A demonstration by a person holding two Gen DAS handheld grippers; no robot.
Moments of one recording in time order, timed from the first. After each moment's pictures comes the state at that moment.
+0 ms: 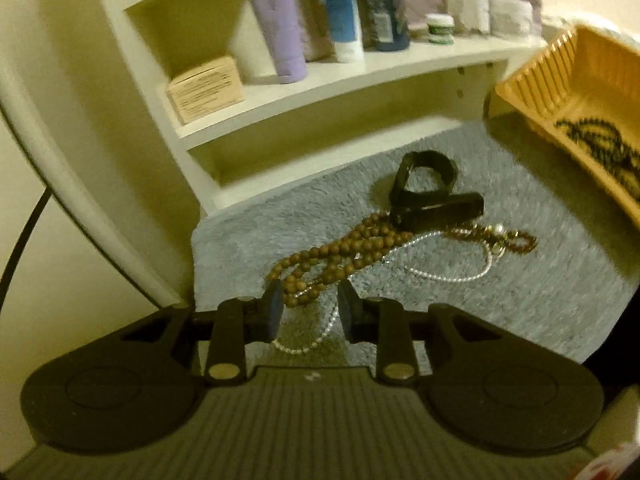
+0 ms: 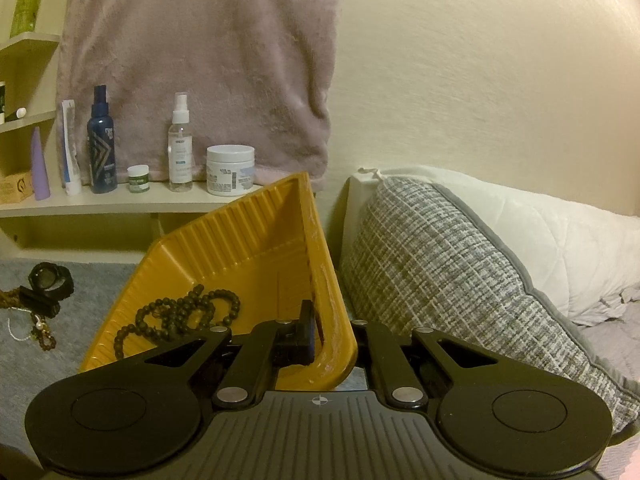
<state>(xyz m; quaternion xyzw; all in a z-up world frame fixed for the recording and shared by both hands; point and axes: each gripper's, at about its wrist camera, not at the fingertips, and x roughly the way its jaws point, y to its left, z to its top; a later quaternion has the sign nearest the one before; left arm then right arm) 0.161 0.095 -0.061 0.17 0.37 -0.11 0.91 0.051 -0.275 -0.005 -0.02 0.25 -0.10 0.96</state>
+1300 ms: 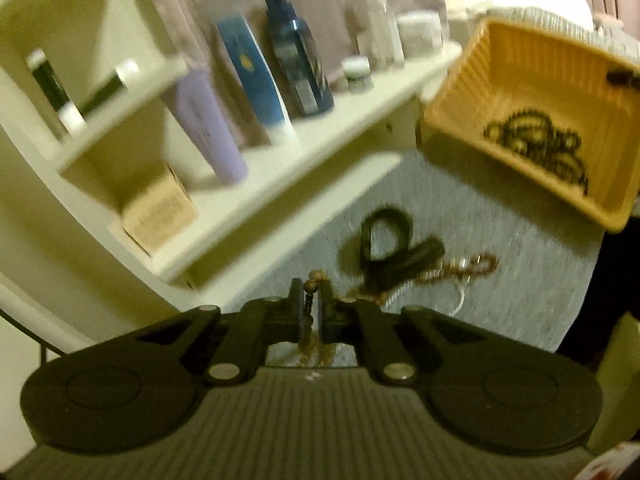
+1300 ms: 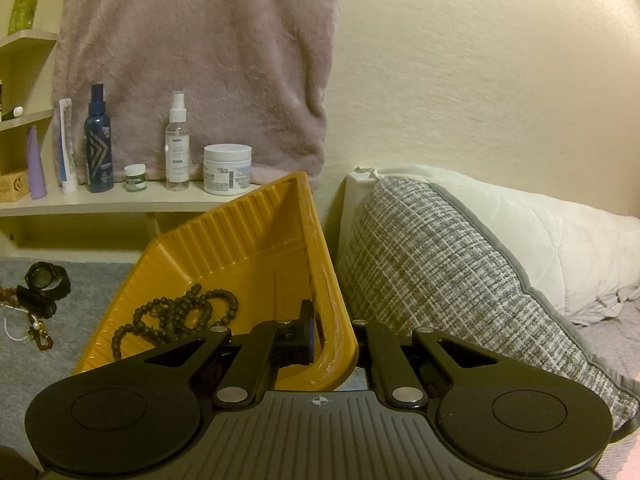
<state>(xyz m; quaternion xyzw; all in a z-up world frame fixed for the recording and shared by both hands) 0.184 0.088 0.006 0.26 0.32 -0.25 0.88 0.050 -0.277 -0.007 -0.02 0.25 -0.10 0.96</state>
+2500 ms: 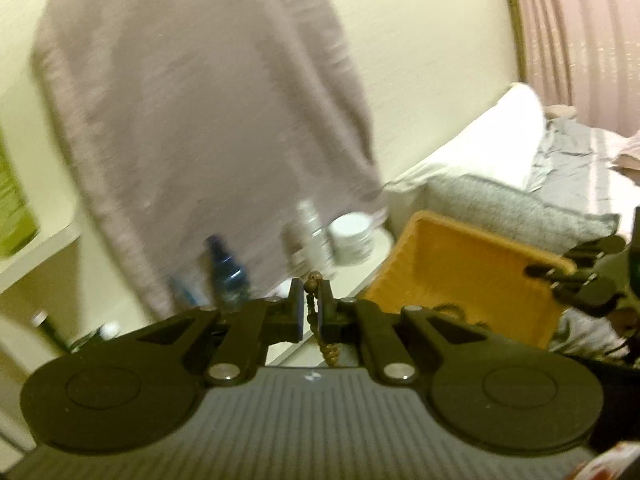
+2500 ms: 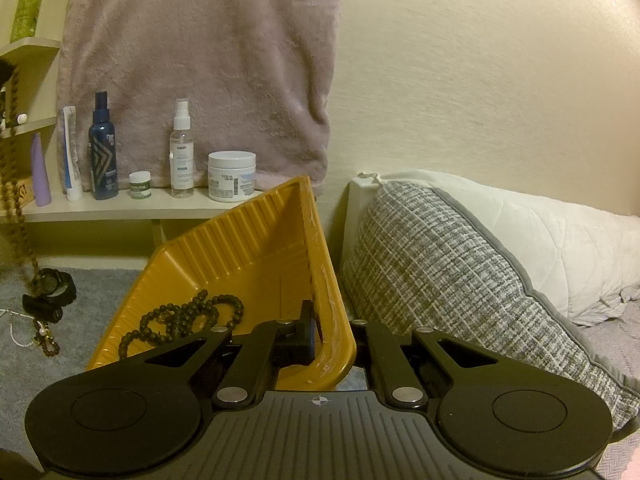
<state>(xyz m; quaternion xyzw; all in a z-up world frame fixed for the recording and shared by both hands) 0.157 -0.002 0.158 0.20 0.20 -0.35 0.89 0.049 -0.270 -0.004 -0.02 0.24 -0.10 0.96</state>
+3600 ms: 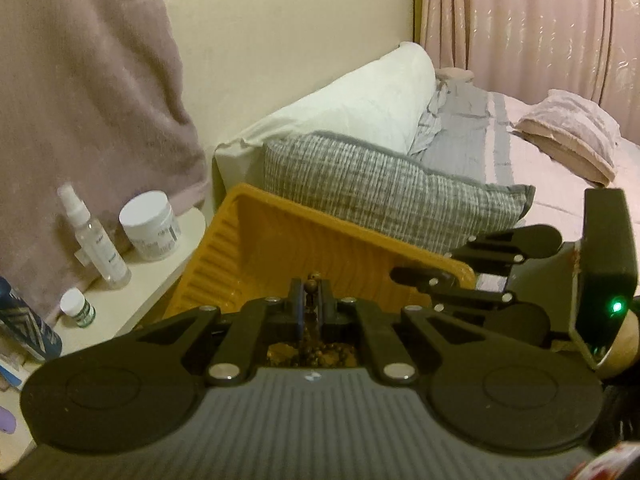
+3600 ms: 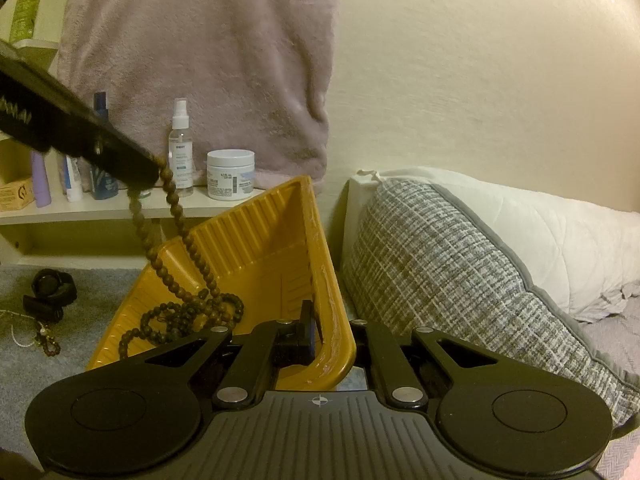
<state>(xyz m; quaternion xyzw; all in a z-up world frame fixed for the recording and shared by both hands) 0.153 -0.151 0.079 0.20 0.28 -0.49 0.80 0.047 -0.272 -0.004 -0.01 0.24 -0.10 0.96</state>
